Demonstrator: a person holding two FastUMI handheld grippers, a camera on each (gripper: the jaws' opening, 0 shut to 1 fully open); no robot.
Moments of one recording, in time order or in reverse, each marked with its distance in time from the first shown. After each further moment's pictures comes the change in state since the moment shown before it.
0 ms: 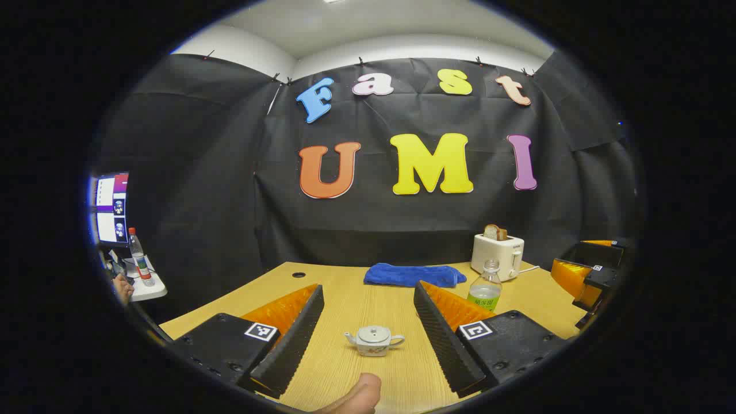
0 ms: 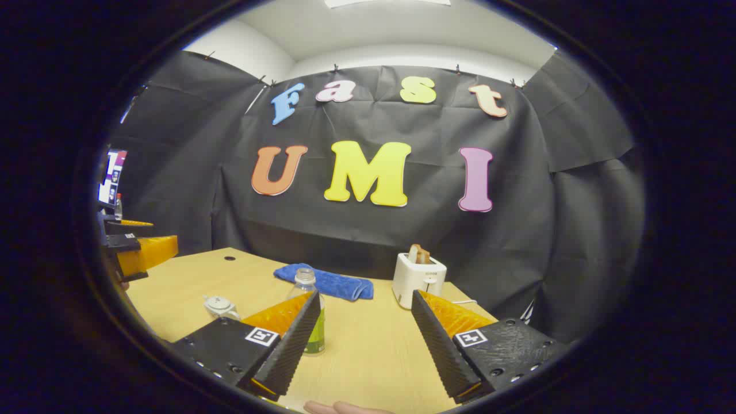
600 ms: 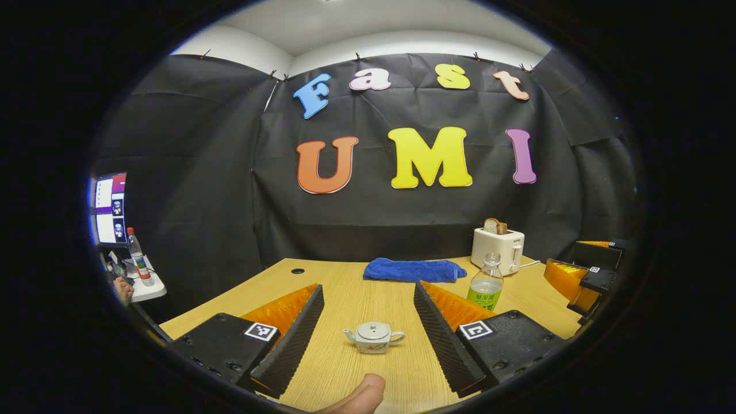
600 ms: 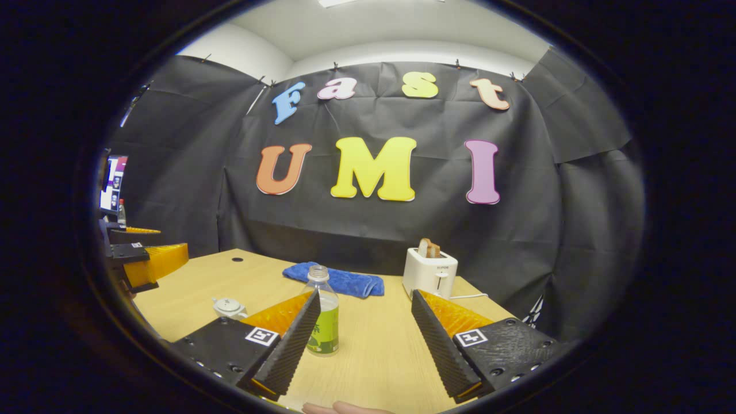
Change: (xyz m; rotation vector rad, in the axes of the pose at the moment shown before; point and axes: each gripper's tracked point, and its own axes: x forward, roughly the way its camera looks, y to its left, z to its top) left arm 0.002 0.001 -0.008 0.007 0.021 0.000; right arm 0.004 0.017 -0.003 0.026 -0.008 0.028
